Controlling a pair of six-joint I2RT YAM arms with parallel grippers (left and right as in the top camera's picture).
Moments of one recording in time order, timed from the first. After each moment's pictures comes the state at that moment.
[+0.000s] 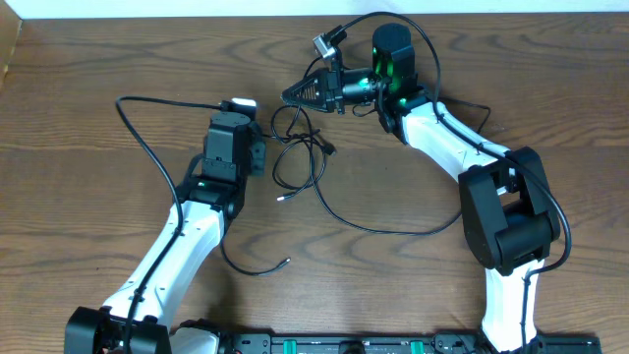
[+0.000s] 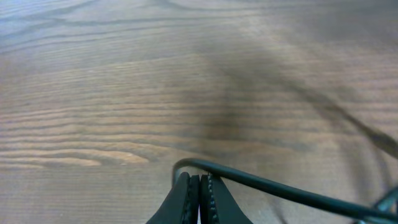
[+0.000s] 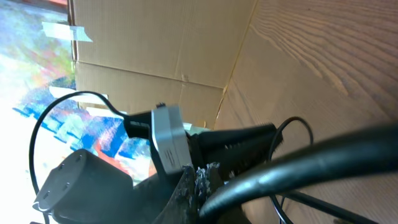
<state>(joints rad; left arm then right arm) -0.23 1.39 0.81 -0.17 -0.23 -0.03 0.42 2.14 1.52 0.43 -1.24 1.17</state>
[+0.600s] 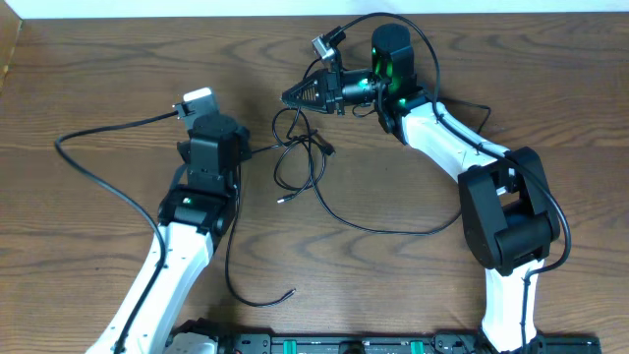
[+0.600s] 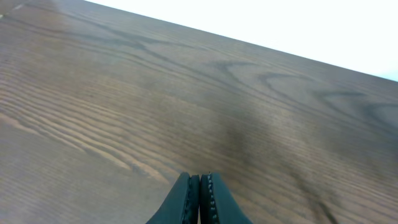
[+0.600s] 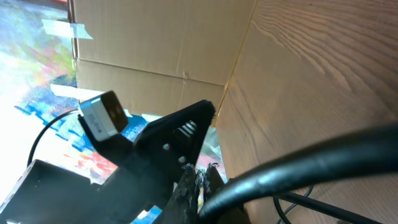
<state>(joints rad) -0.23 1.22 0.81 -0.17 -0.41 -0.36 0.42 2.14 1.52 0.43 -1.25 1.17</state>
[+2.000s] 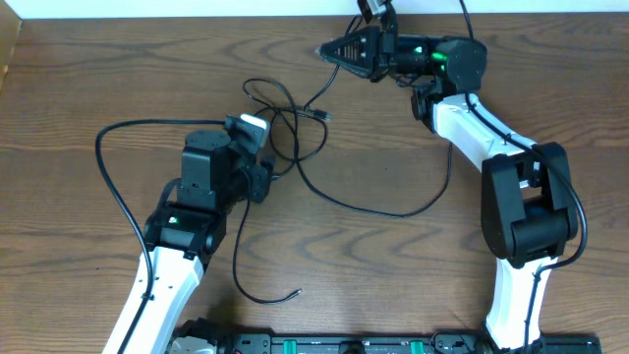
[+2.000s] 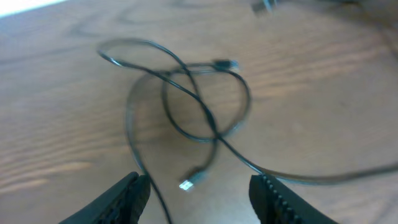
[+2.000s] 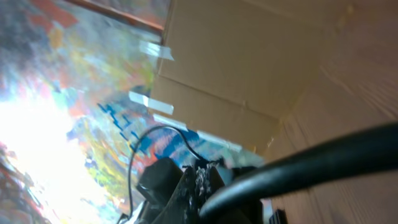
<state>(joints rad) -0.23 1.10 0.81 -0.41 0.13 0.11 0.28 2.14 1.52 1.40 -1.26 2.00</state>
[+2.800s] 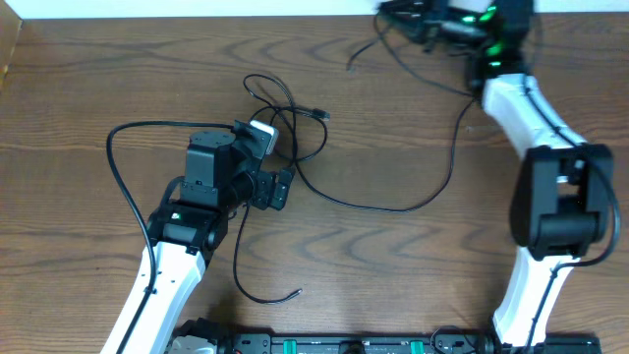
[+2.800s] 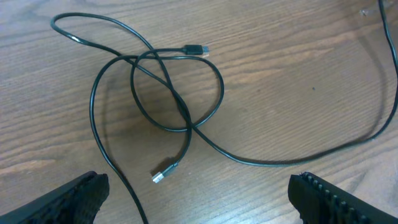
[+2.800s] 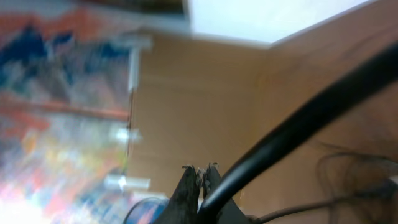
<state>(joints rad) -0.23 1.13 0.81 -0.45 0.22 0.11 0.04 2.14 1.64 0.67 -1.23 1.60</state>
